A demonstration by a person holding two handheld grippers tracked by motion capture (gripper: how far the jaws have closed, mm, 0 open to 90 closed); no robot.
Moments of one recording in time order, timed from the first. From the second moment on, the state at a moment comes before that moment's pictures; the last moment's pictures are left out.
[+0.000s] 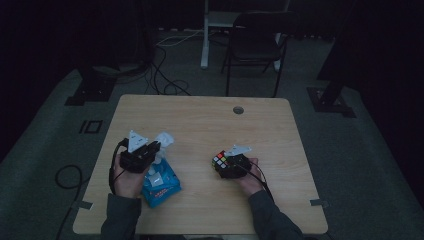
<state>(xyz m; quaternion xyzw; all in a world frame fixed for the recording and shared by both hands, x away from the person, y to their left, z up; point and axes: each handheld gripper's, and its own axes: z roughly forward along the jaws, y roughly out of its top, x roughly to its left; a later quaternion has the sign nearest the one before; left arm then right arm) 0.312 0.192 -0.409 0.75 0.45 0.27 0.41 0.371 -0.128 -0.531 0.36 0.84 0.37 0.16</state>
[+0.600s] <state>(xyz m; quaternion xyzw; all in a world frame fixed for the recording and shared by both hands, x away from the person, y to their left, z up) 0.329 0.155 -0.426 0.78 0.38 0.22 0.43 0.363 -0.126 -0.527 0.33 0.85 0.38 0.16</state>
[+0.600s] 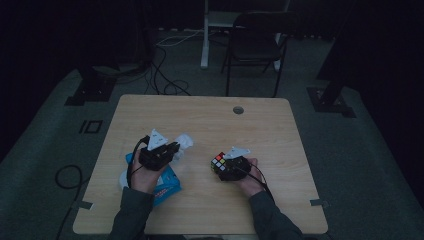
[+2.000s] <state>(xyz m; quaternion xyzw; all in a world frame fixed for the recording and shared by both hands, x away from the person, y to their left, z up) 0.340 0.065 -0.458 0.84 0.29 0.15 0.43 0.343 -0.116 -0.506 0.27 0.85 0.41 0.19</state>
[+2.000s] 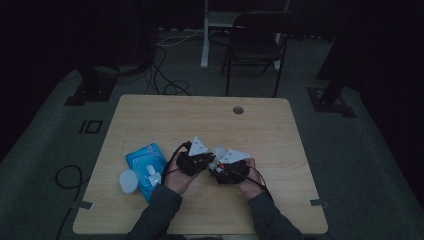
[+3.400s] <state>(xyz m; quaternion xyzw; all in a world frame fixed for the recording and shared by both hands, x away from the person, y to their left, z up) 0.335 0.044 -0.463 0.87 0.21 0.09 0.44 0.337 -0.113 -0.506 0.24 0.86 0.41 0.21</state>
